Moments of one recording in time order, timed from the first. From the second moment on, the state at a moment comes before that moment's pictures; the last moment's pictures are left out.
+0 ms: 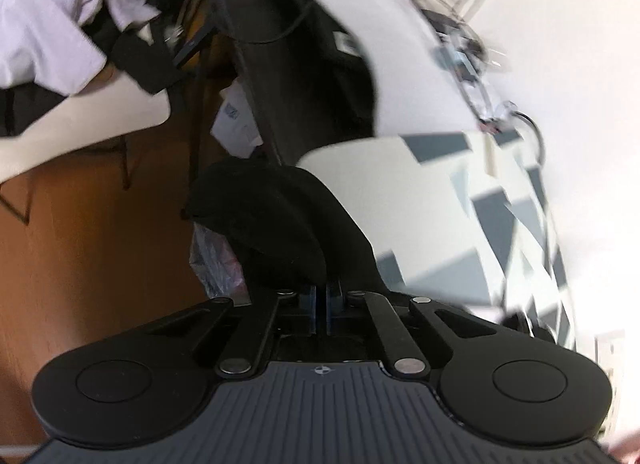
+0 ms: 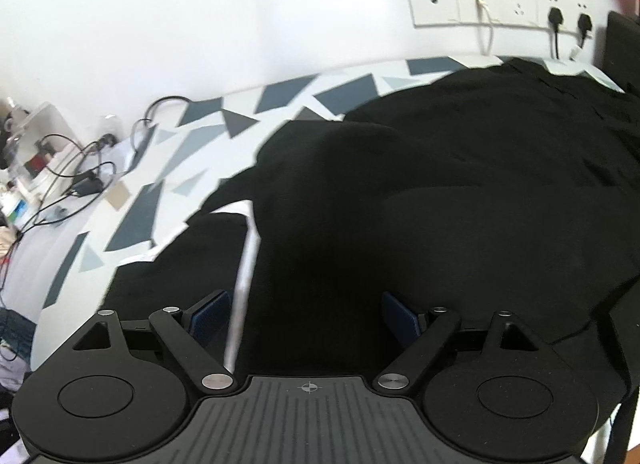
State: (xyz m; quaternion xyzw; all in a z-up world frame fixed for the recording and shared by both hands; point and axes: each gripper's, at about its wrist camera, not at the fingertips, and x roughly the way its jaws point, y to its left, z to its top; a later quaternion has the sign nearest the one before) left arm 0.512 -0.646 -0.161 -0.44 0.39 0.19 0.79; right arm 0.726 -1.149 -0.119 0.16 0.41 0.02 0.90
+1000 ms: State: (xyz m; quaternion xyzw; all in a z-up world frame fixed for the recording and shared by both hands) left arm 0.644 -0.708 -0.036 -0.33 0.18 0.08 0.92; right arm 0.778 -1.210 -0.098 0.26 0.31 -0.08 0.91
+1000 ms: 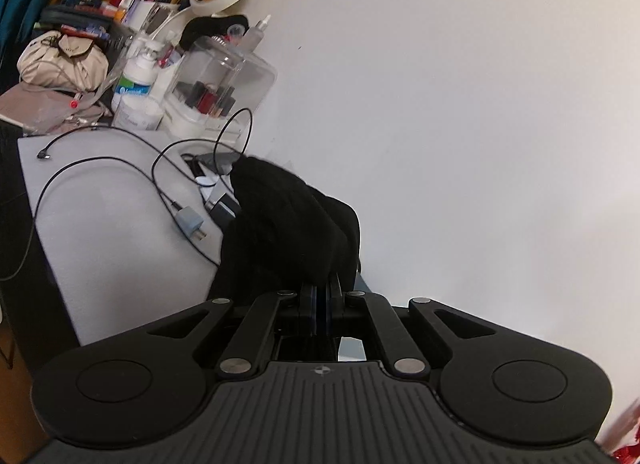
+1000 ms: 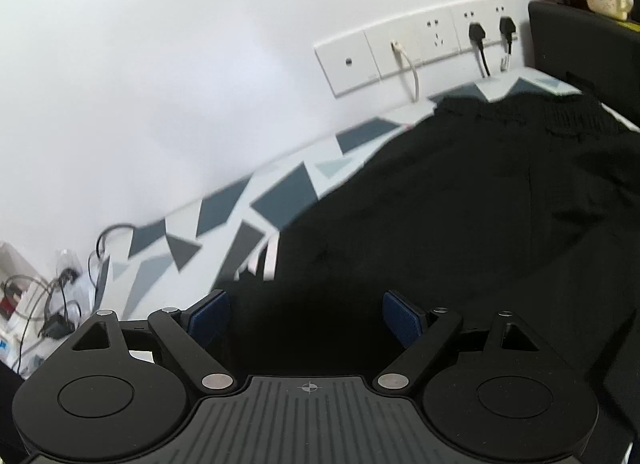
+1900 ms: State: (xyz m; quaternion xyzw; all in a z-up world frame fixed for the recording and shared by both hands) left arm 0.662 -0.682 -0.132 -0.25 0.43 0.06 0.86; right arm 0.948 -1.153 -0.169 0.08 0.52 -0.08 0.85
